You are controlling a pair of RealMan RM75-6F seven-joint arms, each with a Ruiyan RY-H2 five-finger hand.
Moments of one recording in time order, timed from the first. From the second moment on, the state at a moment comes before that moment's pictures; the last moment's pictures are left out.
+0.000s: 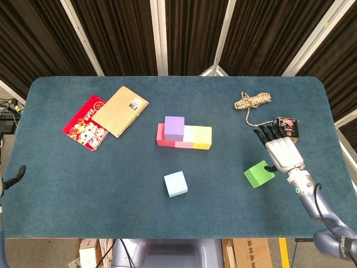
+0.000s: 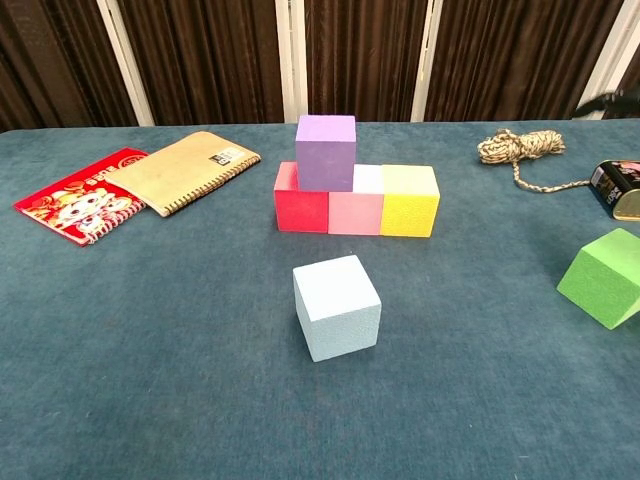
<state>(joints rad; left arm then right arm) -0.14 -1.28 -0.21 -1.51 1.34 1.62 0.12 0.62 -1.12 0.04 -1.55 -1.23 0.98 -0.24</state>
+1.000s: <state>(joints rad) -0.13 -1.33 -0.24 -1.48 1.34 1.65 0.11 0.53 -1.16 -0.04 -1.45 -1.46 1.01 -0.11</state>
